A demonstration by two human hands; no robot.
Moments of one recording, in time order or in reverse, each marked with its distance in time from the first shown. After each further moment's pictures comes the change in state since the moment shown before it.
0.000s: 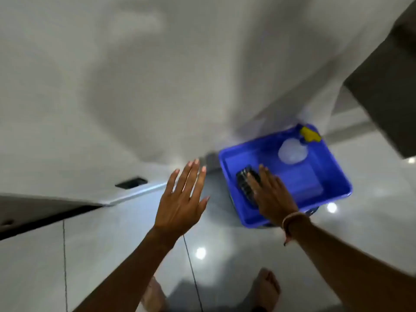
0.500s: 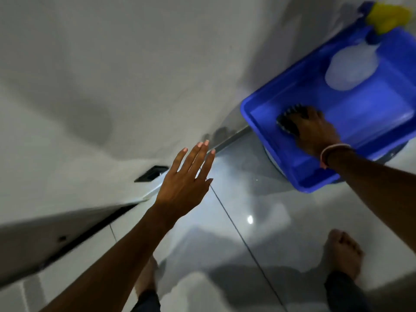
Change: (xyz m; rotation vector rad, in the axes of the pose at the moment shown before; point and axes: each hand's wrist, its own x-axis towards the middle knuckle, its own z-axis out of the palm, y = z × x) left_hand -0.016 -0.077 0.105 0.199 -0.223 0.370; right_hand 0.088 0.014 0.117 0.401 -0.027 0.333
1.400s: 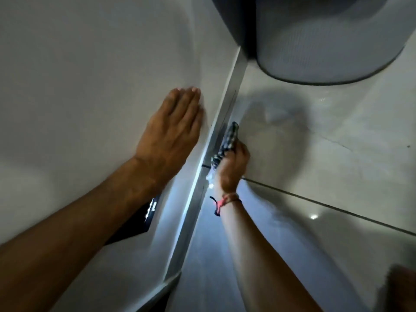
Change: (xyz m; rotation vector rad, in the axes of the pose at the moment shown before) left_hand 0.050 -0.107 0.215 0.731 0.196 0.719; right_hand 0.052 -0.311 0.354 1.961 0.961 0.867
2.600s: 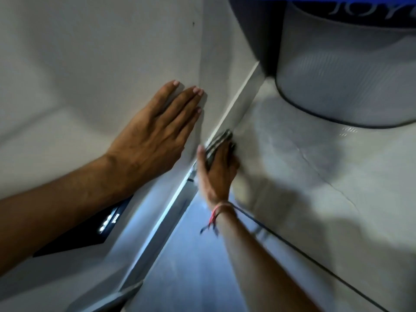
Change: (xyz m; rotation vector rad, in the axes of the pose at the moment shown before) left_hand 0.024 0.001 0.006 0.129 -0.005 -0.067; right_hand 0.063 0.035 0.002 -0.747 -0.299 -0.441
